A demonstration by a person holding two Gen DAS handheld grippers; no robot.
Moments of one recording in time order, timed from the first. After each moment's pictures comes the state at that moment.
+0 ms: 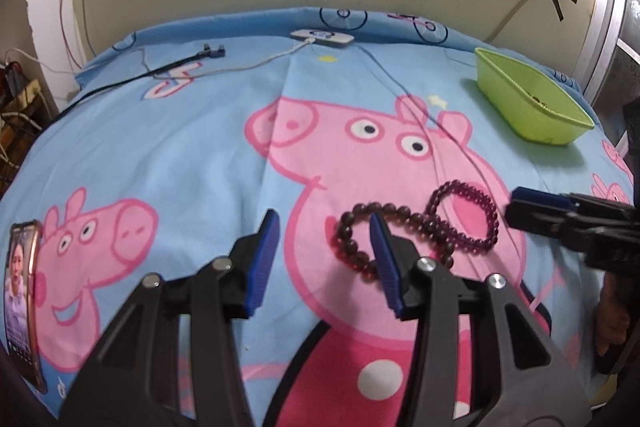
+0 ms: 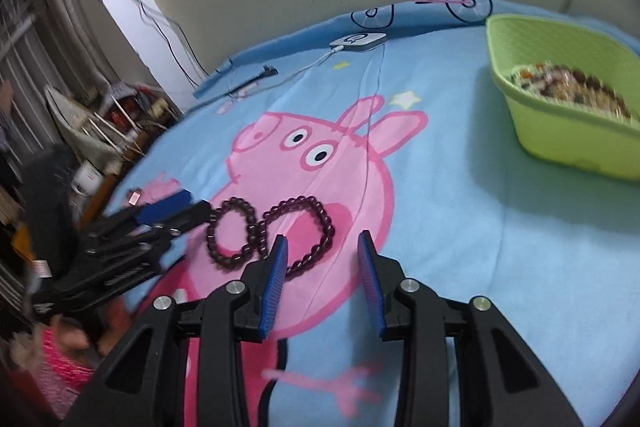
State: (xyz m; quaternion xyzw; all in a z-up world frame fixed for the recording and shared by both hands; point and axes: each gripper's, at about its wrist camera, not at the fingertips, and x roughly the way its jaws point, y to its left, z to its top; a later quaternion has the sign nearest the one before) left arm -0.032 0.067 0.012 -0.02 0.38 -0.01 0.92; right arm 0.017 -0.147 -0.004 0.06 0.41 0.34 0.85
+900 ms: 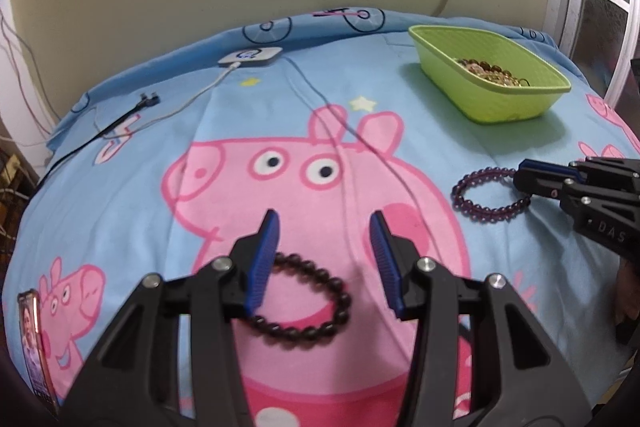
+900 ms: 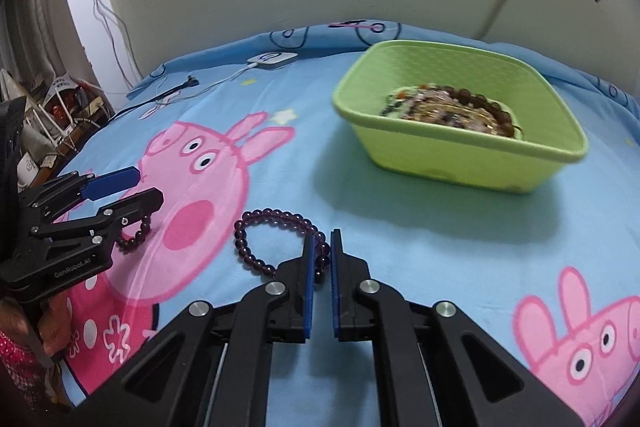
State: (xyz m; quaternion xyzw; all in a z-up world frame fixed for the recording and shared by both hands) left arm -0.004 -0.016 0.019 0.07 0.39 -0.05 0.92; right arm 0.014 -0.220 -0.011 0.01 0.38 0.23 0.90
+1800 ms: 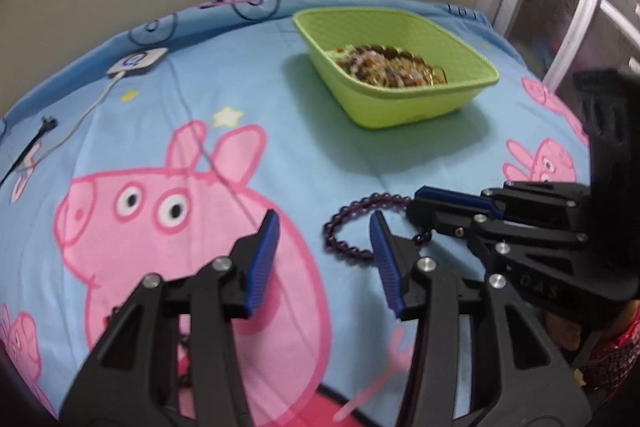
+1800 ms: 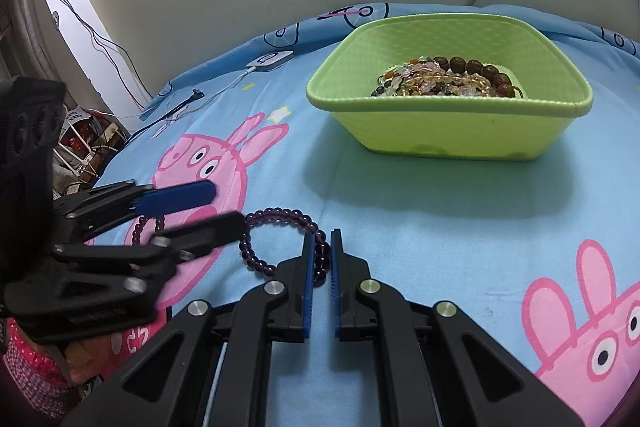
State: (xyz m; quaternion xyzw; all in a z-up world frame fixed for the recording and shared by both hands) left arm 0.032 -0.092 0.017 0.07 0.44 -0.19 0.88; right arm 0.023 -0.238 -0.019 0.08 0.40 0.26 0.87
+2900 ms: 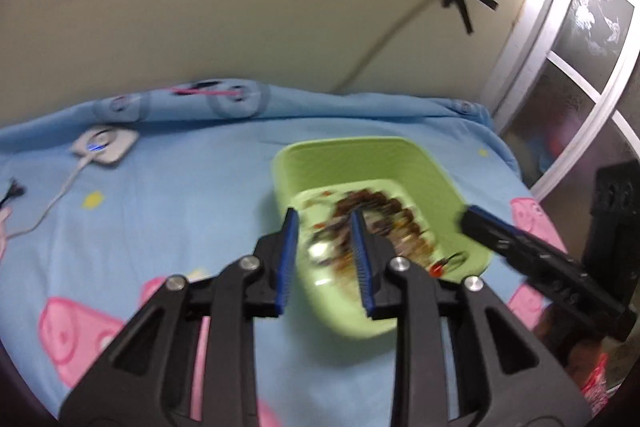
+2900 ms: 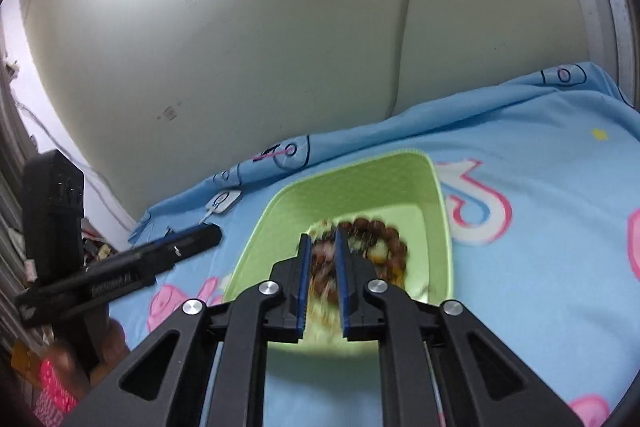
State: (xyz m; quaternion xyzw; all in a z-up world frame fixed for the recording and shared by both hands) left arm 0.123 -0.102 0.084 -0.04 0.38 -0.19 0.90; right arm 0.082 -0.330 0.039 0.20 0.30 0.21 0.91
